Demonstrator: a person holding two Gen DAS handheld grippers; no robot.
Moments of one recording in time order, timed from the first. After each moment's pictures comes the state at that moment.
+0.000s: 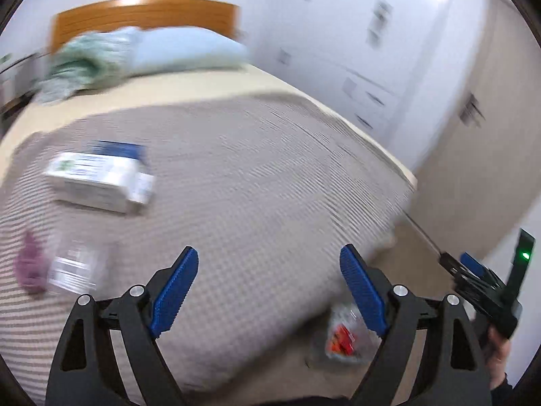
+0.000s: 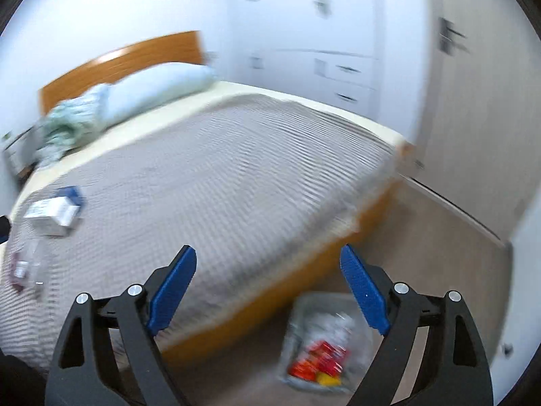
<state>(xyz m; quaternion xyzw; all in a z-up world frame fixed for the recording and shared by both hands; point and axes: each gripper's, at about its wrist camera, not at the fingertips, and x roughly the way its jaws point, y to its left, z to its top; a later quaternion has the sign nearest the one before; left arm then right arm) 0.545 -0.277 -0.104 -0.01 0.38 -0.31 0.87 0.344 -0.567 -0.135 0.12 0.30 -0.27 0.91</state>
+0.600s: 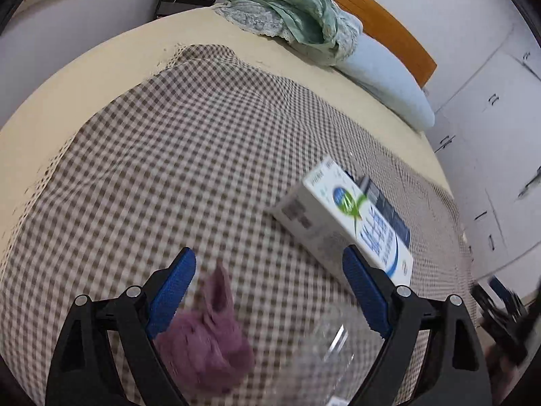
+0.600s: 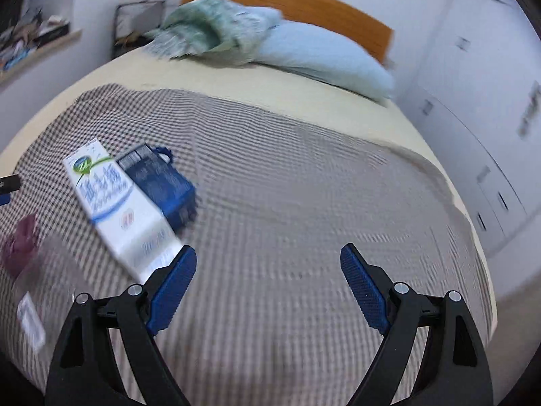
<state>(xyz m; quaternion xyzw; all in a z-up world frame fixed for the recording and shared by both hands) 0.783 -0.008 -0.192 -0.23 0.45 -0.05 0.86 0.740 -0.377 -0.137 -0.13 0.40 -0.03 0.91</state>
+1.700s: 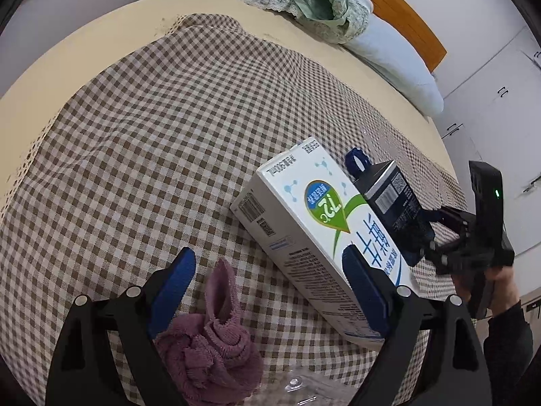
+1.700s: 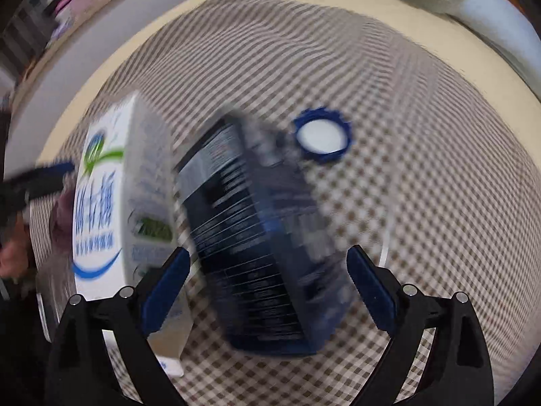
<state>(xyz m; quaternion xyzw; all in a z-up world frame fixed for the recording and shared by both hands) 0.801 -0.021 -0.229 -0.23 0.49 -0.05 0.84 0.867 -0.276 -0.221 -0.17 0.56 0.32 0.75</state>
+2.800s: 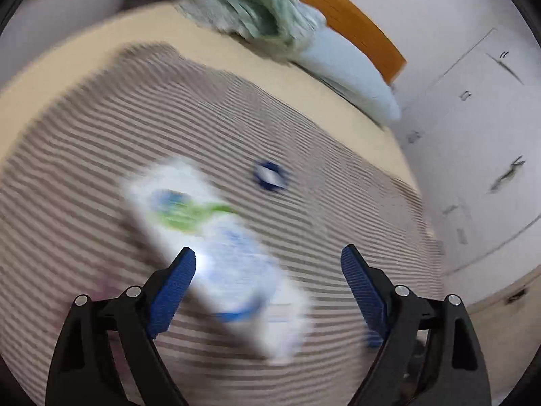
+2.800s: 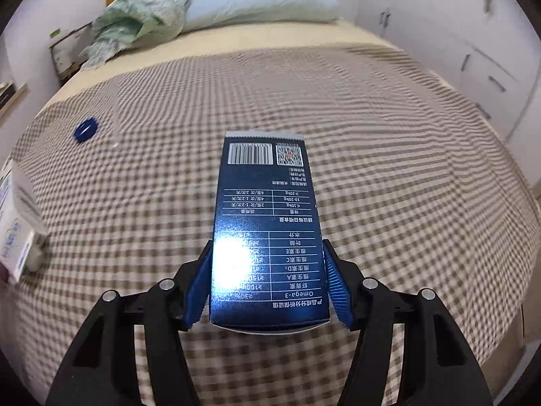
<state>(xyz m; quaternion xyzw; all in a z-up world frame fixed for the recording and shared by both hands) 0.802 -0.120 -0.166 -0.26 0.45 -0.14 0.84 0.643 -0.487 -0.233 0.04 0.44 -0.10 0.89</state>
